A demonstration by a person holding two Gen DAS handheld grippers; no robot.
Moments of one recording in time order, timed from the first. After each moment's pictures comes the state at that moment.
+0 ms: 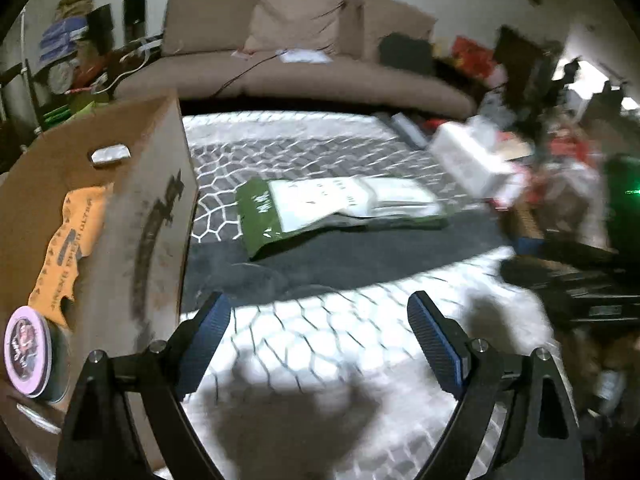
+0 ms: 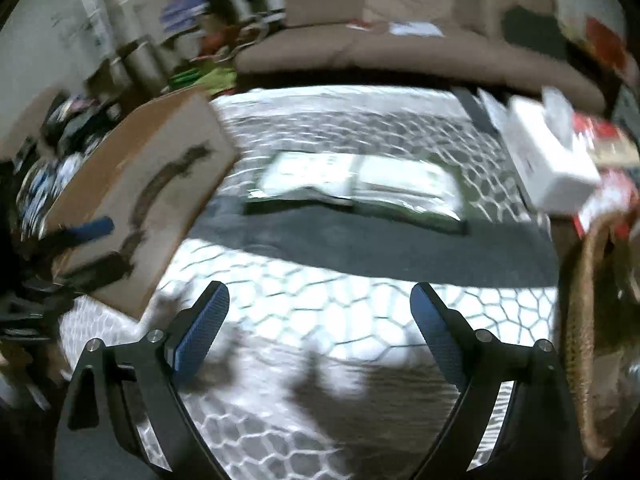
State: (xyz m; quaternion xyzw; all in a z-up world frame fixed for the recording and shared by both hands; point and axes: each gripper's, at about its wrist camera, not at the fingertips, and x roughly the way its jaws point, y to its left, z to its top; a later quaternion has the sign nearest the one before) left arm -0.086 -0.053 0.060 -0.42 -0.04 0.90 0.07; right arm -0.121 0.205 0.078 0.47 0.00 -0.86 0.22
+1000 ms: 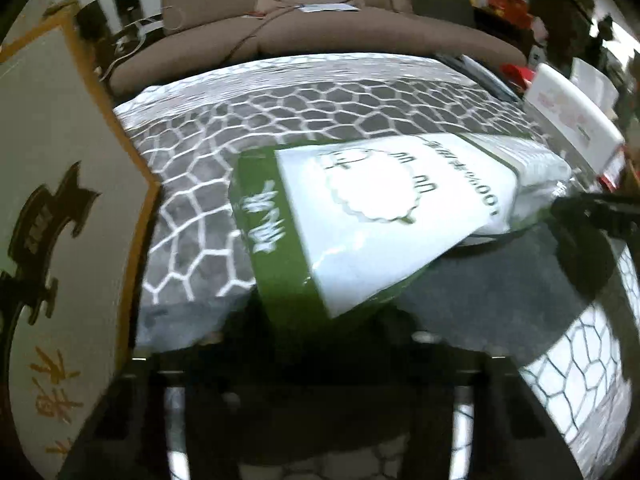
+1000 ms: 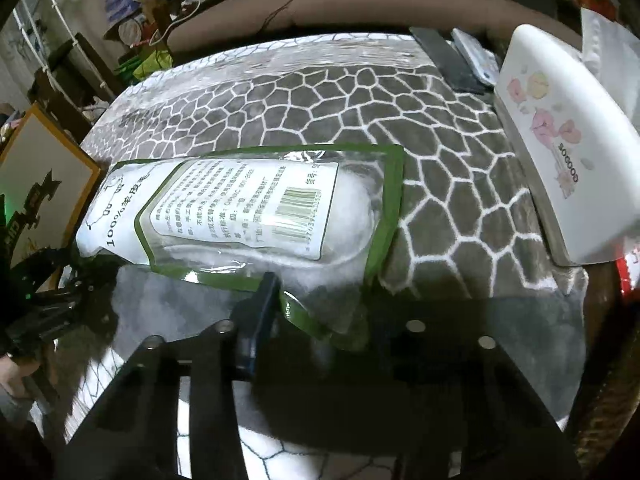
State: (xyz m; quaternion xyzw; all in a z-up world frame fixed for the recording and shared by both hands) left arm -0.211 -0.040 -0.045 -0.47 0.03 0.88 0.02; right arm -0.287 0.240 -0.037 0.52 0.01 -0.83 0.18
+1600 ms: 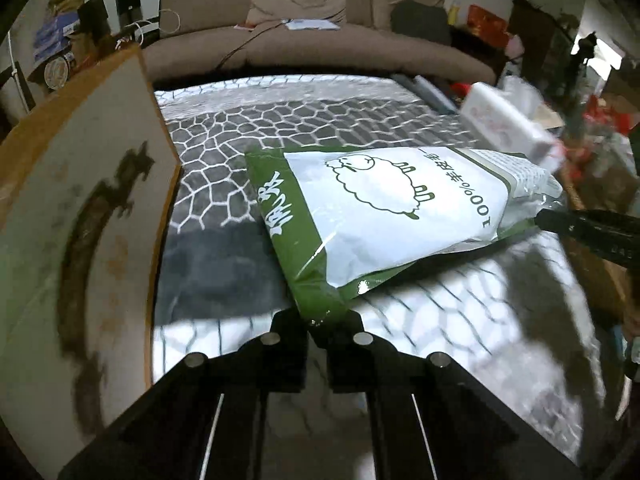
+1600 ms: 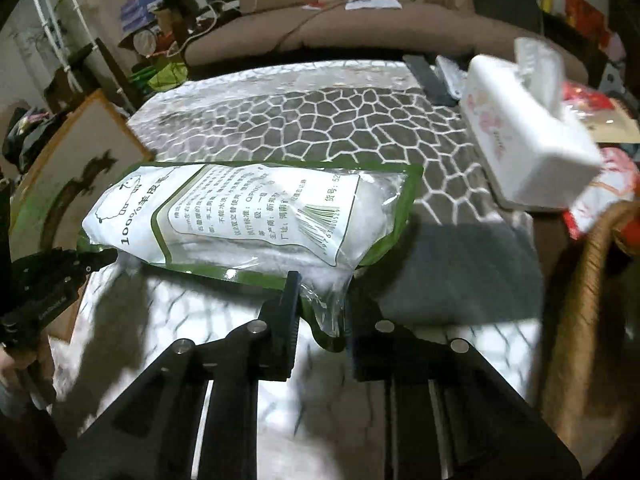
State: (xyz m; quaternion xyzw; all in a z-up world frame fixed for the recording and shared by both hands) left arm -0.106 -0.035 0.026 -0.46 -0.02 0.89 0.06; right arm -0.185 0.257 0.029 0.49 0.02 -0.85 0.18
